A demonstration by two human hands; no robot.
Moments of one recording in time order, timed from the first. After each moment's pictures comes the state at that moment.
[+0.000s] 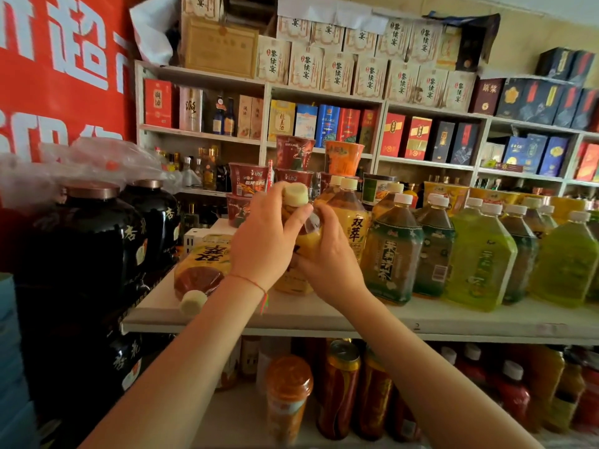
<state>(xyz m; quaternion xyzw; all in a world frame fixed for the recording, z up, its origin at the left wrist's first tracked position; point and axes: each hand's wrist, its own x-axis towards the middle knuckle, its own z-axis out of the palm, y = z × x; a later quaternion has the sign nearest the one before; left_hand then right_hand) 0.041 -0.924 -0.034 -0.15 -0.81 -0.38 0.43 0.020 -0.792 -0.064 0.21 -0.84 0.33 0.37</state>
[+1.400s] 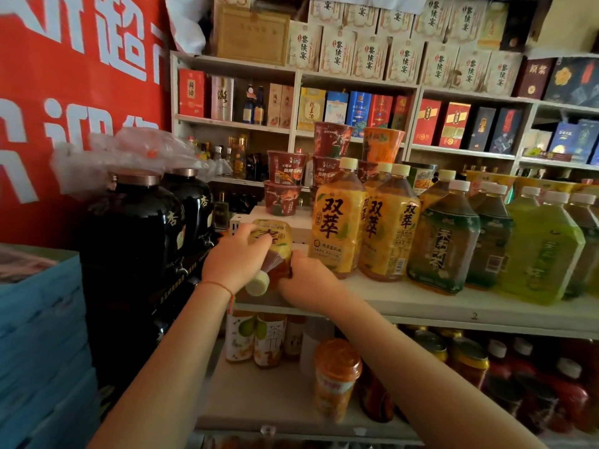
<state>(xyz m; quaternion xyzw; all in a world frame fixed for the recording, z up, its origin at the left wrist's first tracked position) 0.033 -1.045 -0.089 0.04 -0.89 -0.41 0.18 0.044 -0.895 -0.085 0.17 -0.96 0.23 0.05</state>
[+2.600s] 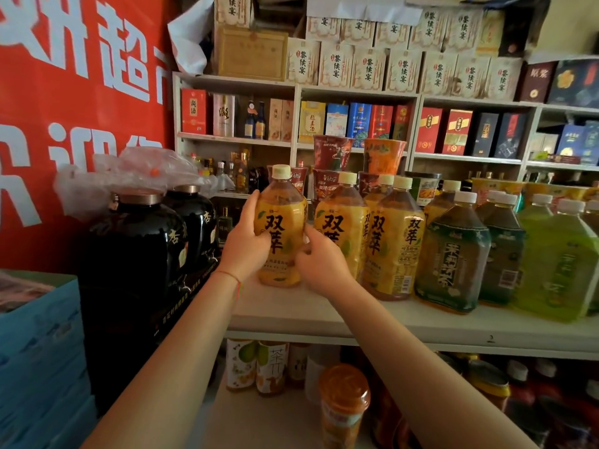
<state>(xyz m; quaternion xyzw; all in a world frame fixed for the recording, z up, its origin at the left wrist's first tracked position) -0.008 -1.034 -0.060 -0.06 -0.80 -0.54 0.26 -0.003 -0.888 -0.065 0.16 -0.87 0.43 0.16</state>
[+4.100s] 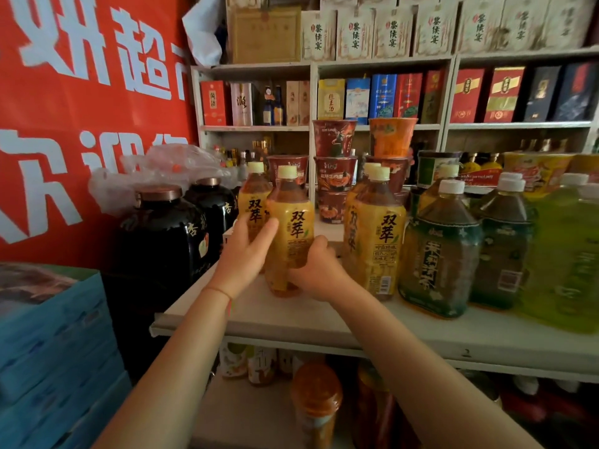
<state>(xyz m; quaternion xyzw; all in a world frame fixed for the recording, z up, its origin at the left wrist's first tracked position) -0.001 -0.973 -0.064 -0.02 -0.79 -0.56 0.26 -0.014 -0.824 -0.056 0.14 -0.90 0.42 0.00</state>
